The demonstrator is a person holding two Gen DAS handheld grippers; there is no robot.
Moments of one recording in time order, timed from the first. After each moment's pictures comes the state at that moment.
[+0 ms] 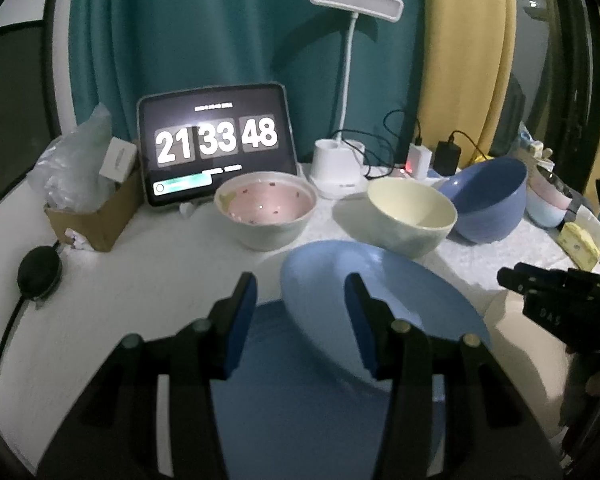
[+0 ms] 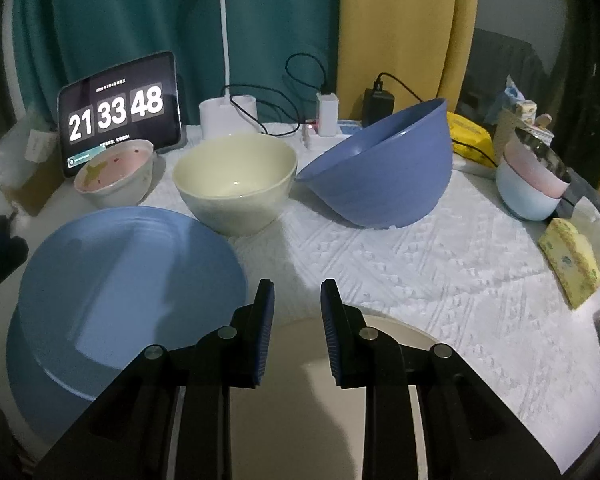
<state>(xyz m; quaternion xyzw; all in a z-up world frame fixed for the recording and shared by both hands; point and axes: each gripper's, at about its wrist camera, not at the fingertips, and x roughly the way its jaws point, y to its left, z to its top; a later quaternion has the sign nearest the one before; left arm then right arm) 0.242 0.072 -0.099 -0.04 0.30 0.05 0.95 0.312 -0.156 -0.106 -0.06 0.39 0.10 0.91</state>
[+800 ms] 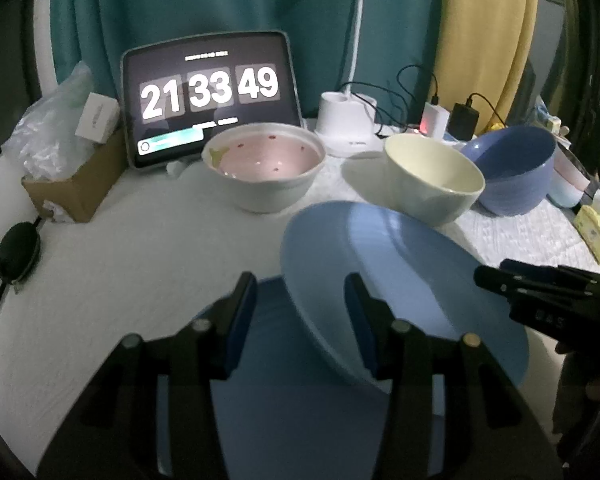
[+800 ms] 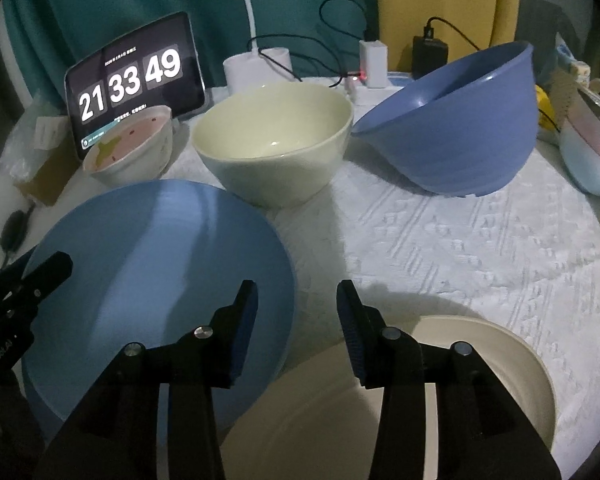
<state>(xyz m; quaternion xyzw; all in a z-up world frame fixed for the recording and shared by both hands) 0.272 0.079 -0.133 -0.05 0.37 0.05 0.93 0.344 -0.133 -0.136 -0.03 0.46 0.16 0.87</state>
